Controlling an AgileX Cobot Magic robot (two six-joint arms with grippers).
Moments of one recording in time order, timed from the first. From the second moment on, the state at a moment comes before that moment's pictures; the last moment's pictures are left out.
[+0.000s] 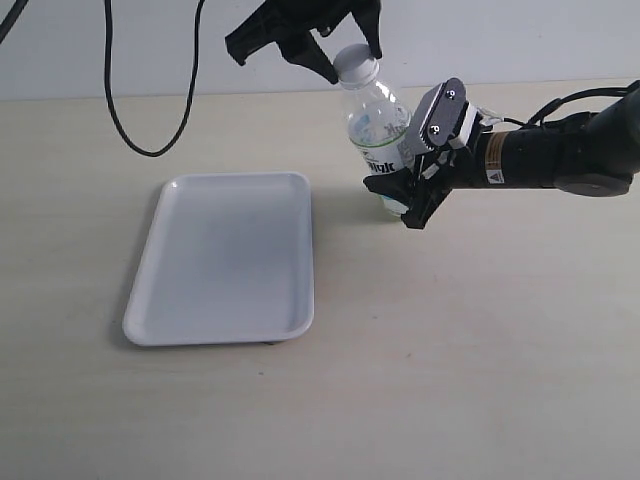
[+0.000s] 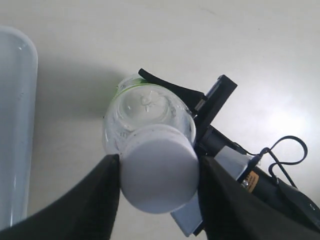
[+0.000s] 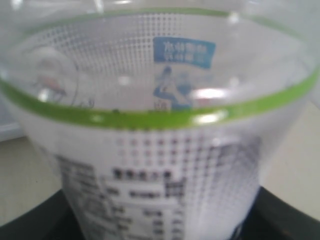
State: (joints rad) left arm -0.63 2.22 -2.27 -0.25 1.20 -0.74; right arm -0.01 2.19 -1.11 -1.19 -0.77 0.33
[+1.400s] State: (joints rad) left arm -0.63 2.22 -2.27 -0.19 1.13 0.11; right arm -0.01 2.19 -1.11 -1.19 -0.75 0.35
